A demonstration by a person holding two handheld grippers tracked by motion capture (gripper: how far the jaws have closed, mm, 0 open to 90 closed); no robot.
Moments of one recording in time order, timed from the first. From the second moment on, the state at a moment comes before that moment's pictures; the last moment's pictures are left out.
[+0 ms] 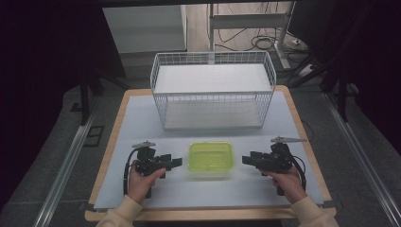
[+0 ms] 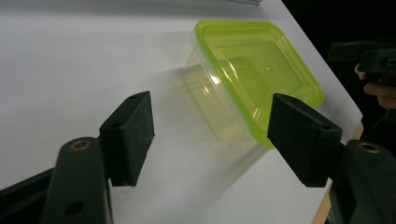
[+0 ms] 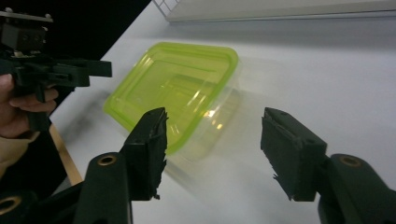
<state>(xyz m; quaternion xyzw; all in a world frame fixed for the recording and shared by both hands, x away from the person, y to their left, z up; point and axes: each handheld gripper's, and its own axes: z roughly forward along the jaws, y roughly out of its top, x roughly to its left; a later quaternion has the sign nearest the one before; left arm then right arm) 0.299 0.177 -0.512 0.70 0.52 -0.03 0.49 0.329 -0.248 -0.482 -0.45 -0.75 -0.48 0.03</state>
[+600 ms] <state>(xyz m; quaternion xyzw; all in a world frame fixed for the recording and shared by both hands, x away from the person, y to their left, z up) 0.328 0.165 -0.521 0.67 0.54 -0.12 0.50 0.360 -0.227 -0.498 -0.47 -0.73 -0.47 0.11</state>
